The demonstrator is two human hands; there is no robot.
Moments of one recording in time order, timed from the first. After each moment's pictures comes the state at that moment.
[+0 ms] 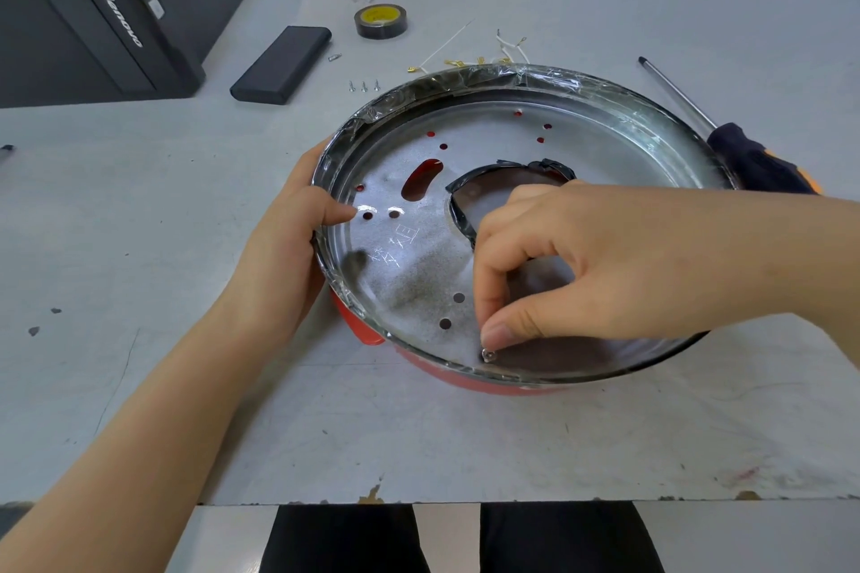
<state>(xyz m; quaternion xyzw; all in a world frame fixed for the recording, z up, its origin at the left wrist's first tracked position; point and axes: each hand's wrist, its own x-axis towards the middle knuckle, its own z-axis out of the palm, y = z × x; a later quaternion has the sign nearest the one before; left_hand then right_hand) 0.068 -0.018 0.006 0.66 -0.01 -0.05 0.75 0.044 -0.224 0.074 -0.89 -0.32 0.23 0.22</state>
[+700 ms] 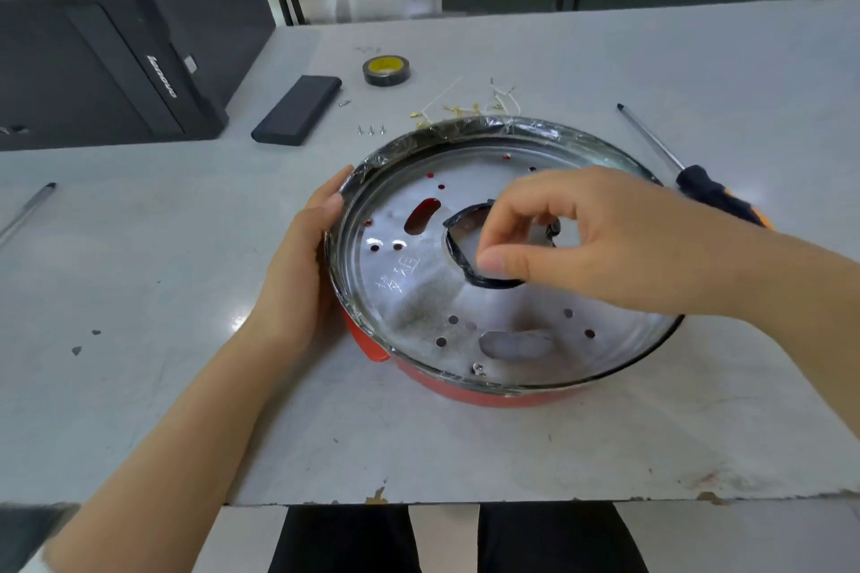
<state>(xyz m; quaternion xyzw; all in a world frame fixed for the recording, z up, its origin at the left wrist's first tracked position) 0.077 -0.013 0.001 0.63 -0.05 -0.06 0.78 0.041 -0.239 0.086 -0.90 -0.25 0.09 0.35</state>
